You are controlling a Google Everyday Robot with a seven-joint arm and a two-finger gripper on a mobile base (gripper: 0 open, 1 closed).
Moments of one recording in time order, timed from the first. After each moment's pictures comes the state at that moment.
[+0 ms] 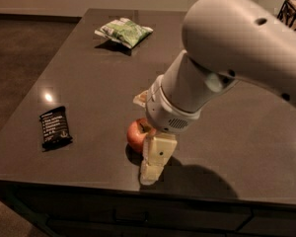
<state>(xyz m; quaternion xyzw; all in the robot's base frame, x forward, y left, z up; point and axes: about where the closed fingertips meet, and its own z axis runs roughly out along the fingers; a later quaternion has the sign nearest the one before) 0.409 0.012 0.868 -0.73 0.64 0.13 0.21</state>
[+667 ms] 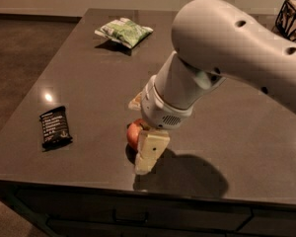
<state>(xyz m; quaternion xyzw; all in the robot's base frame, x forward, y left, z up) 0.423 0.021 0.855 -0.74 0.63 0.13 0.20</state>
